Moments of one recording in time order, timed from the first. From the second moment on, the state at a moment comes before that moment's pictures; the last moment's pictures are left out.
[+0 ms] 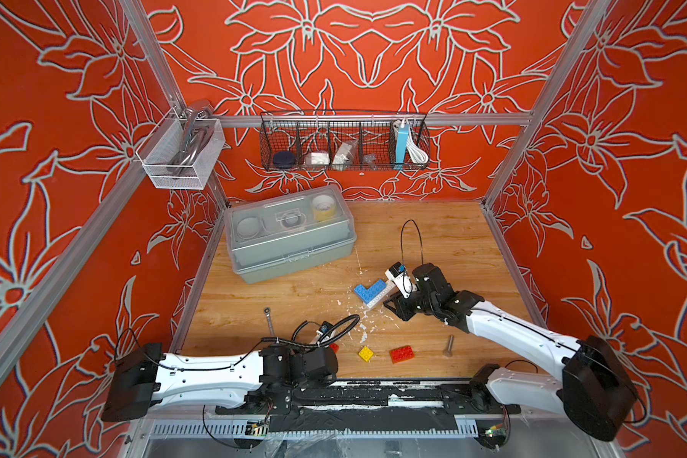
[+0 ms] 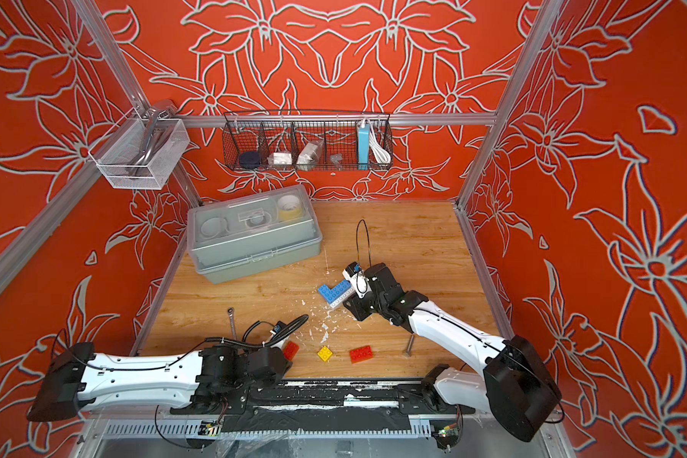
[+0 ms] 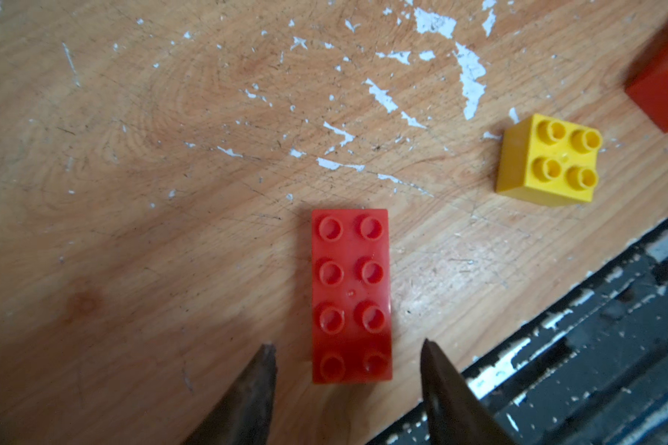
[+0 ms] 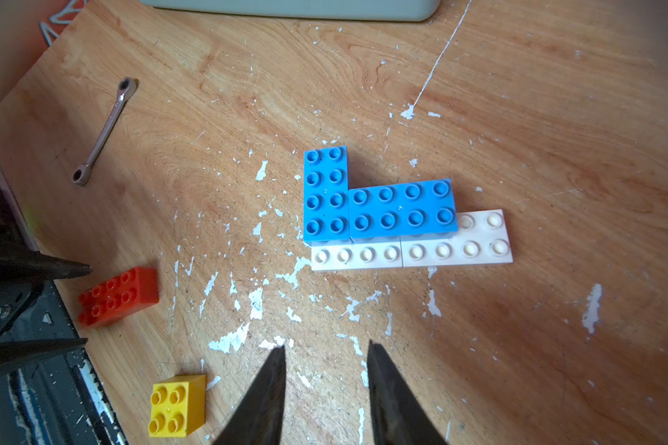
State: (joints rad) left arm -1.30 0.93 0.39 -0.59 -0.35 -0.78; right arm 0.67 1.20 0.66 -0.27 -0.26 0.10
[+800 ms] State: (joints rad) left arm -1.30 1.06 0.40 -0.54 -0.35 -0.75; right arm 0.62 1.17 0.63 -0.26 -0.25 0.09
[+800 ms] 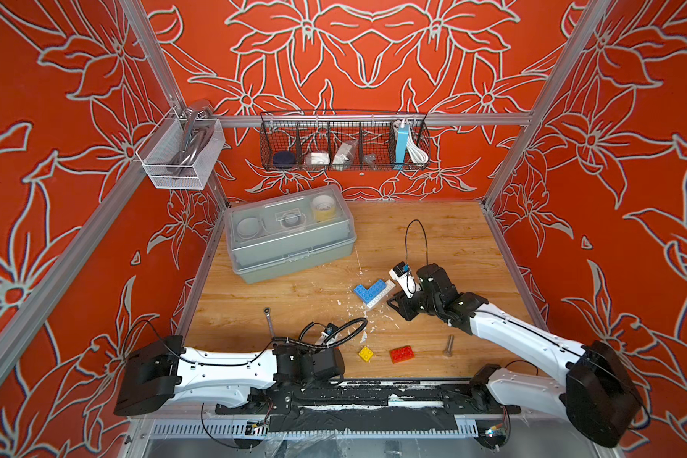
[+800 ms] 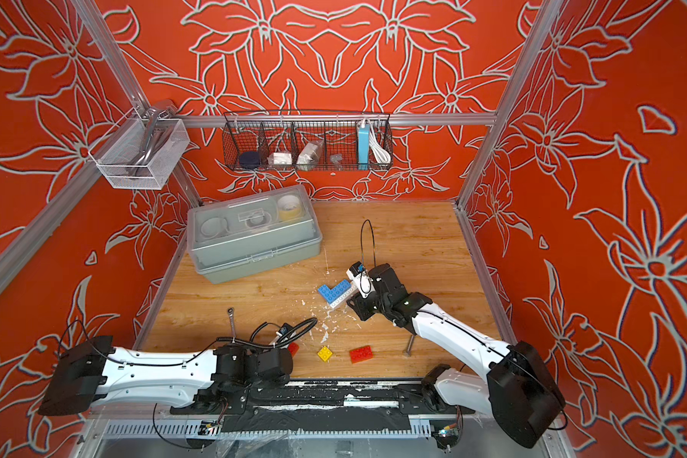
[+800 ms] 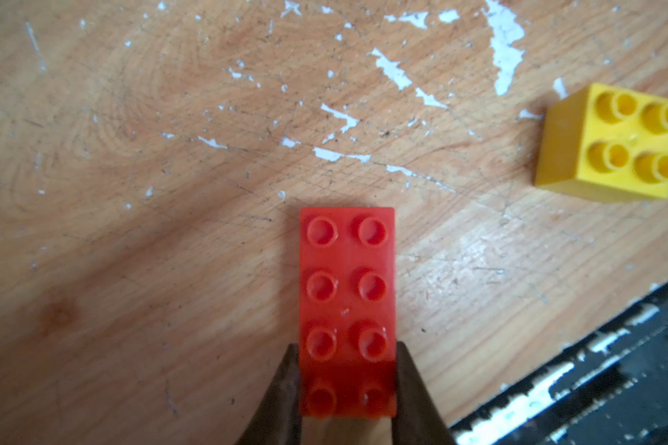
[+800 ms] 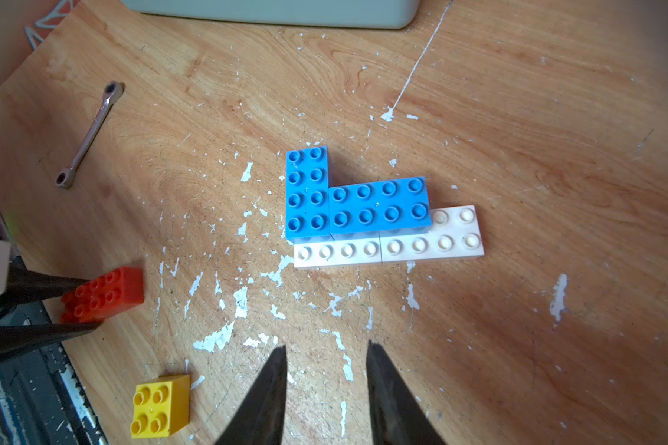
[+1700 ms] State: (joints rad) left arm -1.03 1.23 0.62 -0.22 -0.07 -0.07; right arm 0.35 1.74 0.96 -0.27 -0.41 0.16
